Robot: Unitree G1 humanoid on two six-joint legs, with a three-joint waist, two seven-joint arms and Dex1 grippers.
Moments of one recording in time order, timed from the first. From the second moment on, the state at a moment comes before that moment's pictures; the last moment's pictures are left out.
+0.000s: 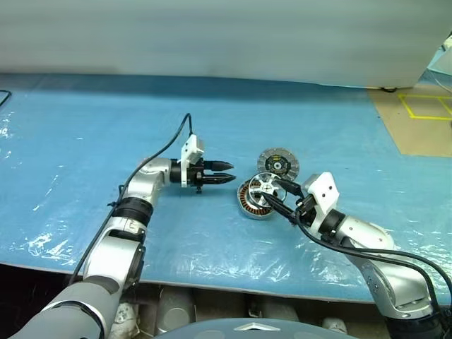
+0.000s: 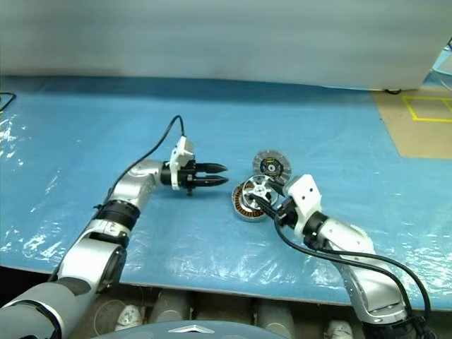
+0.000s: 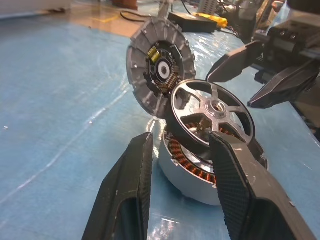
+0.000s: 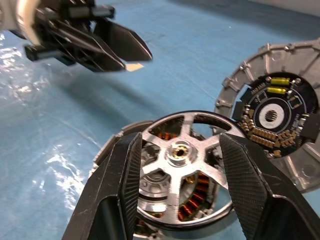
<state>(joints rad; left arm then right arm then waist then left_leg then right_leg) -0.71 0.25 -0.04 0.68 -0.25 0.00 -1.39 0.06 -0.52 0.02 -0.55 0.32 0.50 0.53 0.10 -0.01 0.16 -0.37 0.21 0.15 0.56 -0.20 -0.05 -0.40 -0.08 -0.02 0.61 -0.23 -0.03</state>
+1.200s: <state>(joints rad) -0.60 0.27 -0.05 0.63 -0.26 -0.04 -1.32 0.04 -0.54 0.09 -0.48 0.18 0.35 0.61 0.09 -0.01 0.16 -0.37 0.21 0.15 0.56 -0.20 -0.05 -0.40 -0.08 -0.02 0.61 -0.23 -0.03</state>
